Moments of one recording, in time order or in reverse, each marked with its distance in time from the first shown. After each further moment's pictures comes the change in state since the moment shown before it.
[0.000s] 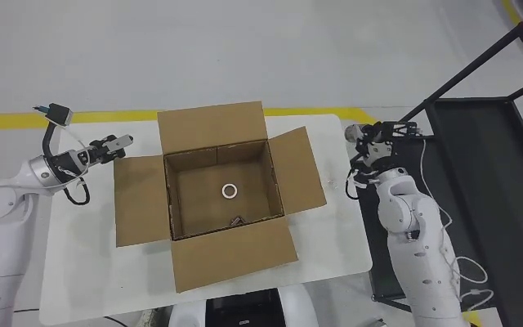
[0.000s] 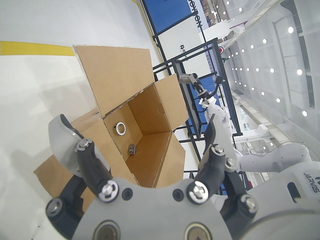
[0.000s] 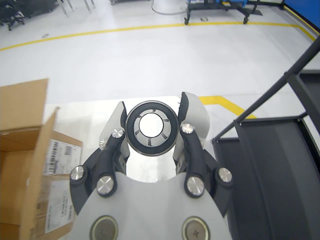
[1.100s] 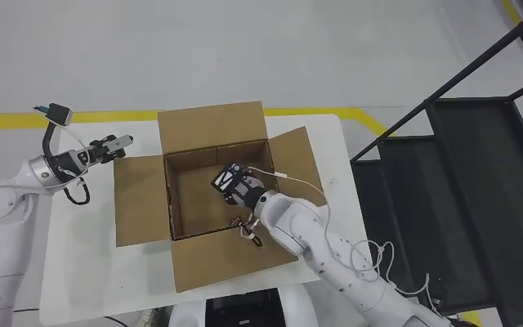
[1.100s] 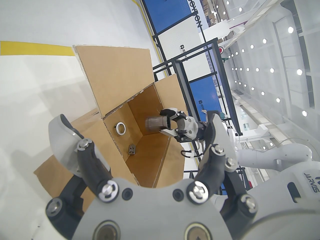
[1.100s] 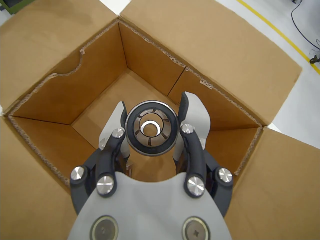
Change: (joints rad) left arm 0.000 0.000 0.000 0.000 0.000 0.000 0.000; right arm 0.323 -0.081 -0.816 0.155 -0.382 -0.009 0.293
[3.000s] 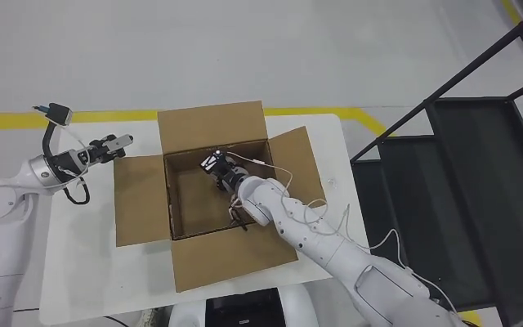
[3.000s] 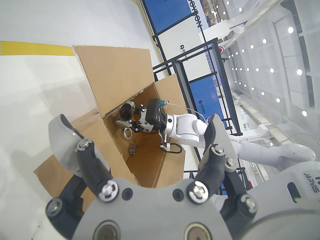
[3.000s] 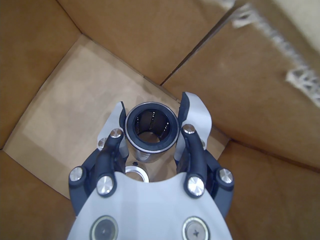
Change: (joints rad) left arm 0.000 0.000 0.000 0.000 0.000 0.000 0.000; right arm 0.312 -0.161 -0.168 0.582 0.101 0.116 -0.077
